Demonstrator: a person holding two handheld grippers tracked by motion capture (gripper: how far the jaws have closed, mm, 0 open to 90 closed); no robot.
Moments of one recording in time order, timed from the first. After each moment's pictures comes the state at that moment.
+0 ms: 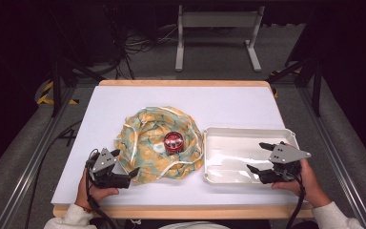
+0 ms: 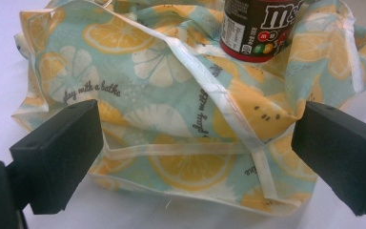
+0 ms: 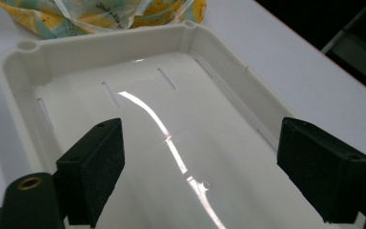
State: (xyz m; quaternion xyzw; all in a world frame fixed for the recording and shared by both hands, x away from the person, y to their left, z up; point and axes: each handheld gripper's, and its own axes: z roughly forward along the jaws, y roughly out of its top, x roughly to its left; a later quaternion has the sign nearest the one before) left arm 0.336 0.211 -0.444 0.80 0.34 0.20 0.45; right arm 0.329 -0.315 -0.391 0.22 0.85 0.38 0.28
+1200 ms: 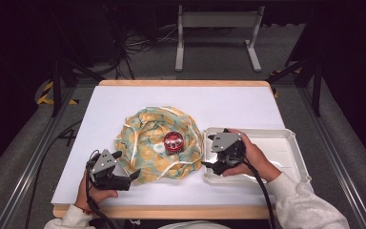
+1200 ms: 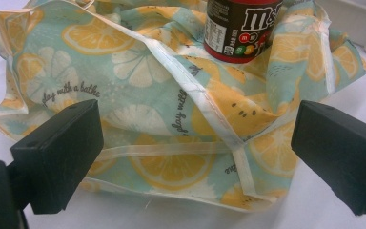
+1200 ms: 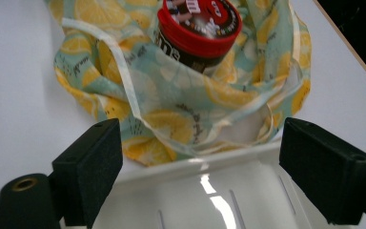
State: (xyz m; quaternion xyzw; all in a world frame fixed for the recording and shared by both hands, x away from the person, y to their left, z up) left arm 0.333 0.208 -0.443 0.81 0.33 0.18 0.46; right arm 0.378 -0.178 -0.374 0.09 0.91 0.34 0.21
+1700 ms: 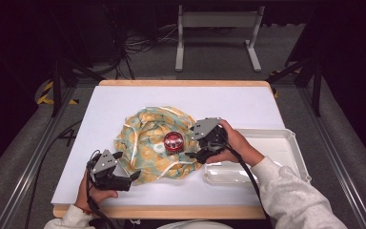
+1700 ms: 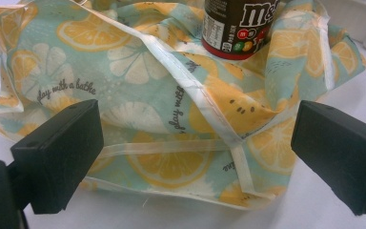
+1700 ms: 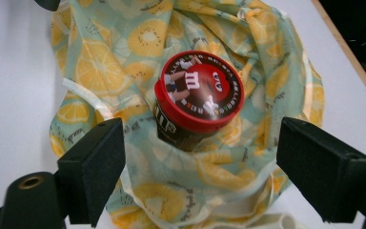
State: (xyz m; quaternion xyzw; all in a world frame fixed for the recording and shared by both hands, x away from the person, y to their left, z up) left arm 0.333 0.207 -0.443 0.81 0.33 0.18 0.46; right arm 0.406 -0.131 -0.353 0.06 0.92 0.34 0.18
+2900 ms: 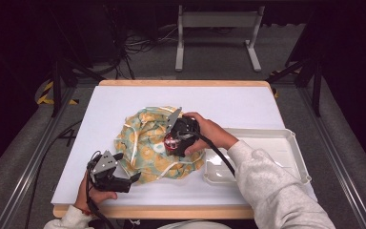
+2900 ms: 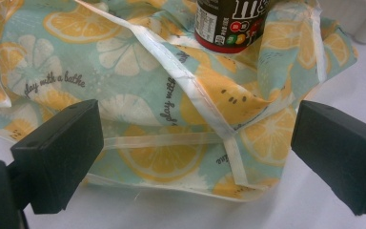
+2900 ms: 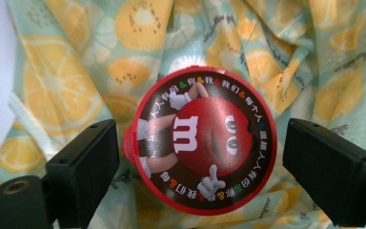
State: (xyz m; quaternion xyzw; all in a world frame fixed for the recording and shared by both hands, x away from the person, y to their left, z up) left arm 0.332 0.208 -0.445 0.81 0.32 0.17 0.45; right arm 0.453 -0.064 -0.373 0.04 0.97 0.22 0.10
